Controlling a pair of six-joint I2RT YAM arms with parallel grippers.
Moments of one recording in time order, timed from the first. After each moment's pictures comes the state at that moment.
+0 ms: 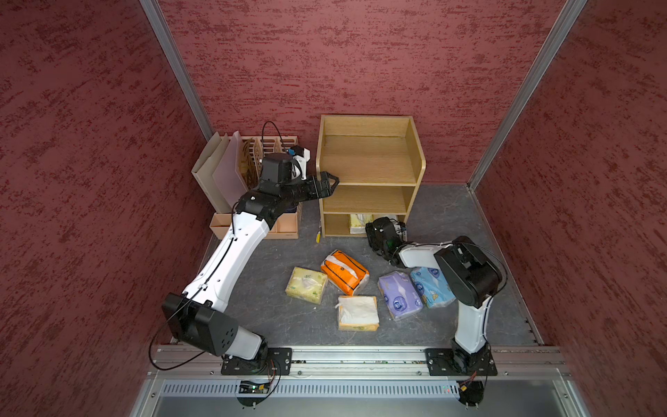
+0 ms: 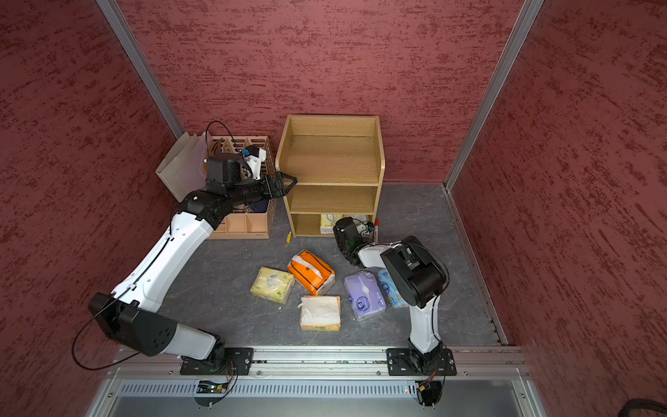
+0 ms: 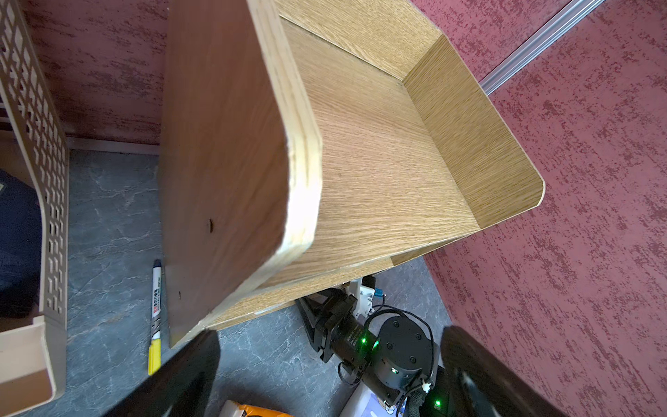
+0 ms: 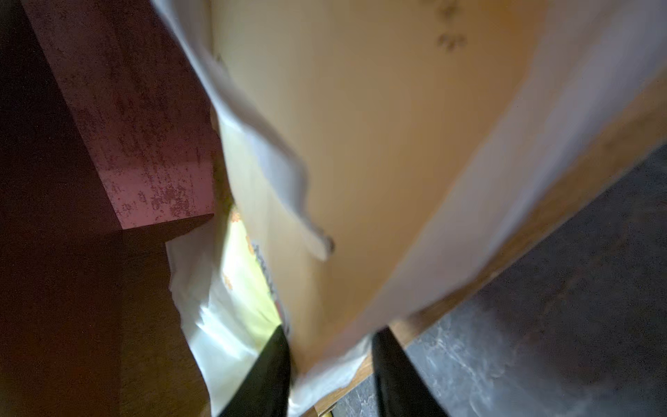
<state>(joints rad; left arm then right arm) -0.32 1.47 1.59 -0.57 0.36 -0.48 0.55 1.95 1.01 0.39 0.21 1.64</state>
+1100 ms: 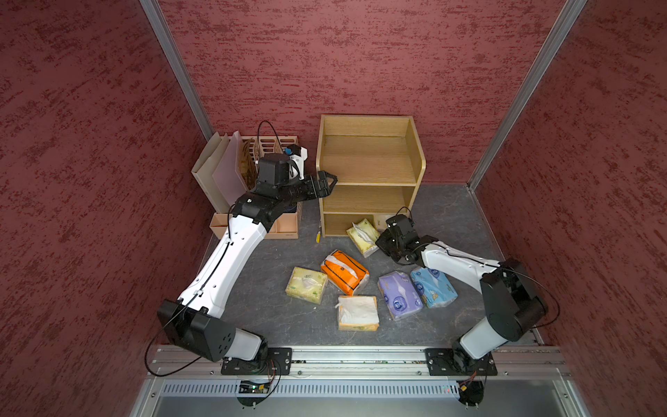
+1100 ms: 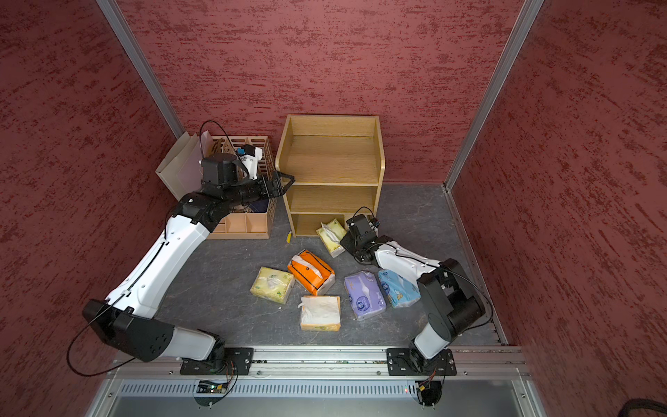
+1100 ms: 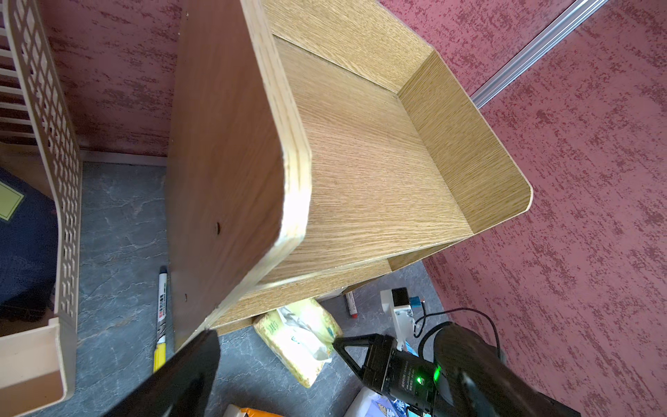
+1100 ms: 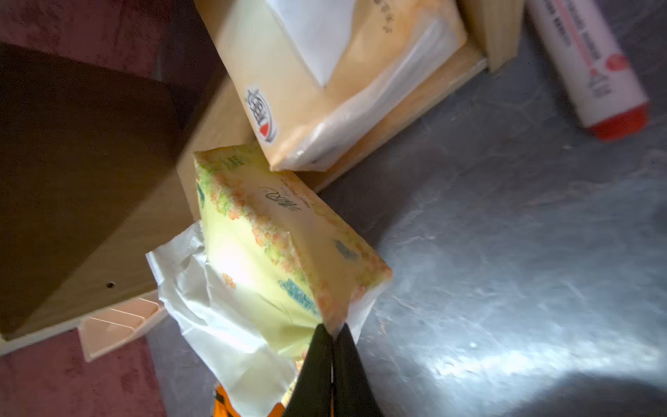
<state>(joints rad) -0.32 1.44 1.58 -0.56 0.34 -0.48 0.52 1.59 0.96 -0.25 0.00 1.16</state>
